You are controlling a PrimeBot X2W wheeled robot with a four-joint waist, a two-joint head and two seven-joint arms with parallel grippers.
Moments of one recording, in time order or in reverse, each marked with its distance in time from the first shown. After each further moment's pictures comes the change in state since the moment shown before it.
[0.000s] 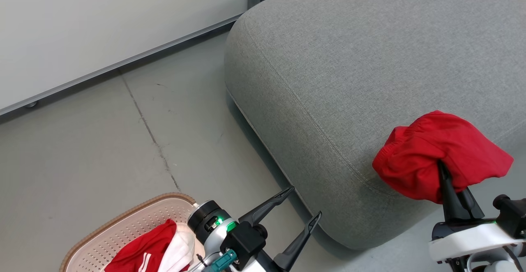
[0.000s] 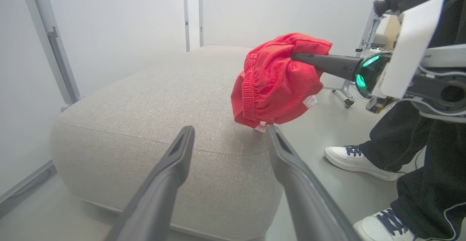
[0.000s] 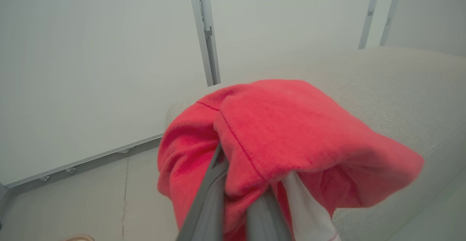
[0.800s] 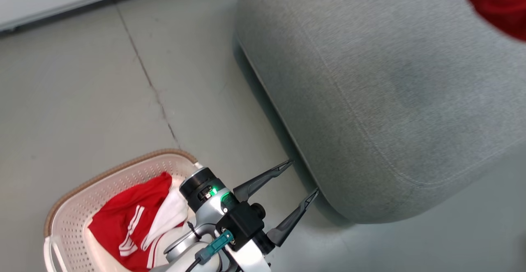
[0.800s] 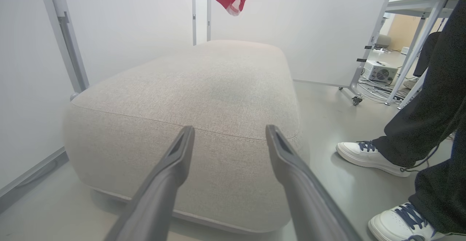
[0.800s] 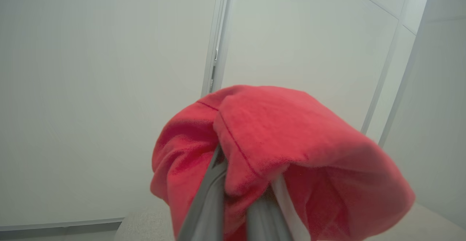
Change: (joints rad) left arm -0.117 0.068 -0.033 -0.042 0.040 0.000 0.000; right arm -0.422 -0.167 -0.140 -0.089 -0.029 0.001 0.000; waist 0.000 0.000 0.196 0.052
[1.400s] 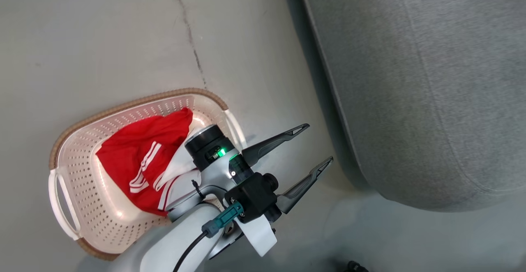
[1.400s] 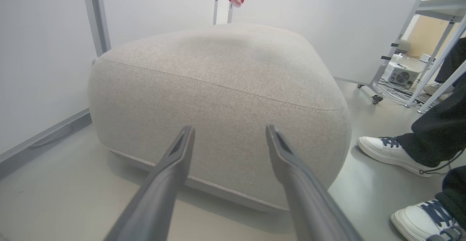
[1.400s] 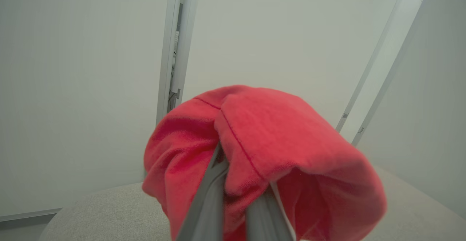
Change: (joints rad) left arm -0.199 0.038 -0.086 -0.011 0.002 0.000 0.000; right arm -0.404 -0.193 -0.117 0.435 0.033 0.000 0.000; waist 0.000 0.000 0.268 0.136
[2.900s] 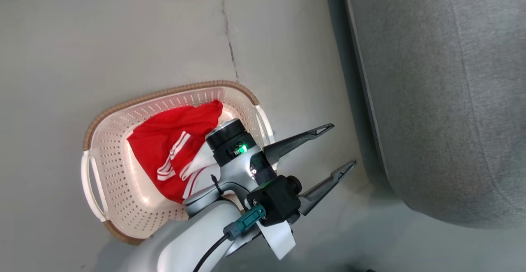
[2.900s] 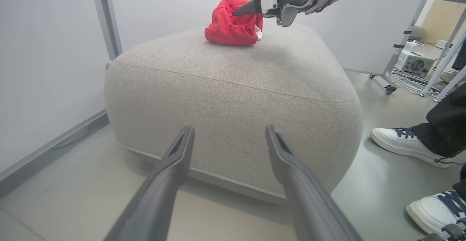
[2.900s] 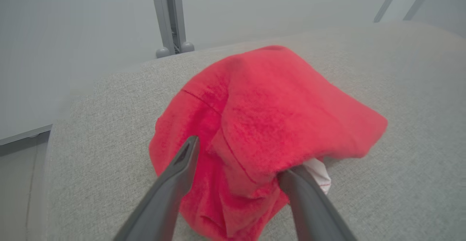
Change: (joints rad) left arm -0.064 -0.036 -0.055 0.013 0.035 0.000 0.000; right arm -0.136 -0.050 0.437 0.545 0.378 0.000 0.012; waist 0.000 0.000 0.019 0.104
